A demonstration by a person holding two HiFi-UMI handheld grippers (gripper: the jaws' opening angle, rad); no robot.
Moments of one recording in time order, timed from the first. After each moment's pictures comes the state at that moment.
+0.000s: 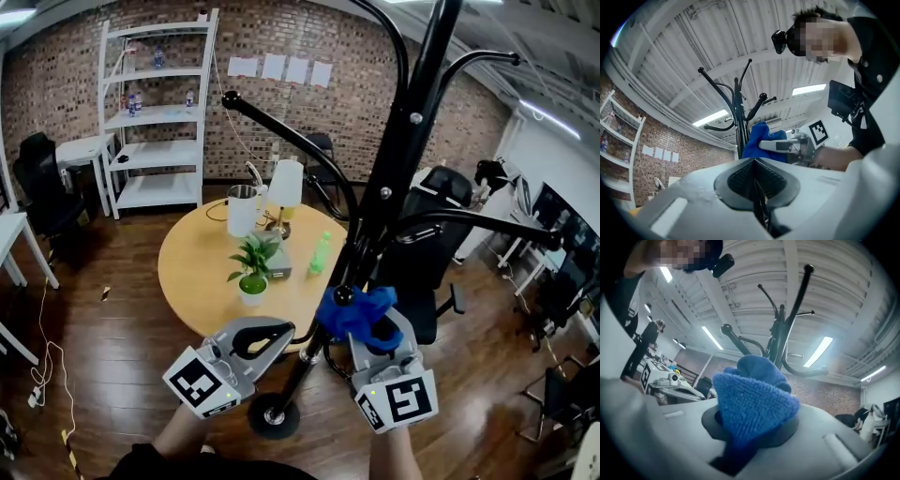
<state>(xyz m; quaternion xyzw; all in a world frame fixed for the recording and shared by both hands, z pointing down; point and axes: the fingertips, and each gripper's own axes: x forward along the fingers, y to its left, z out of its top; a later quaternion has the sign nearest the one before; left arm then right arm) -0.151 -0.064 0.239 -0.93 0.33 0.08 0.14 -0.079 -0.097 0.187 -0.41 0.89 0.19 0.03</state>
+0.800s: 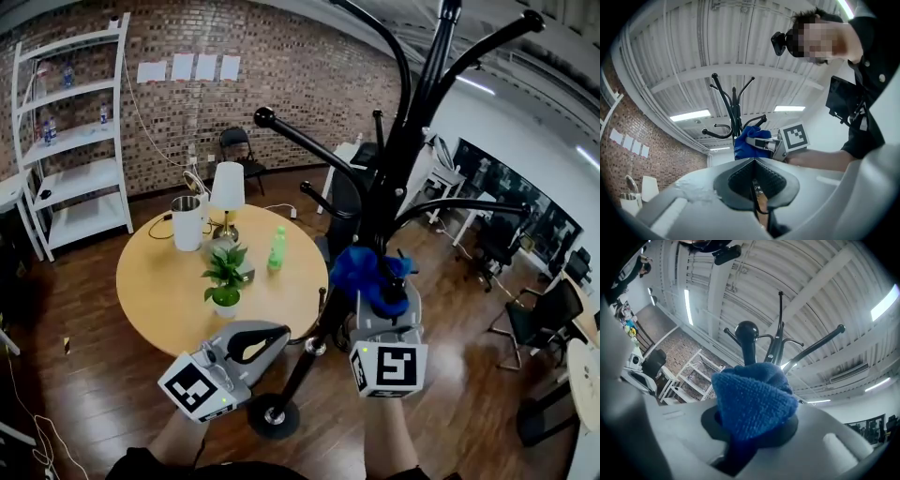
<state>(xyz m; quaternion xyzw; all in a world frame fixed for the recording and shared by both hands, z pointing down) -0.219 -0.058 0.232 -0.97 0.16 0.12 0.12 -0.102 -0.106 0.140 -0.65 0.71 0.27 0.01</state>
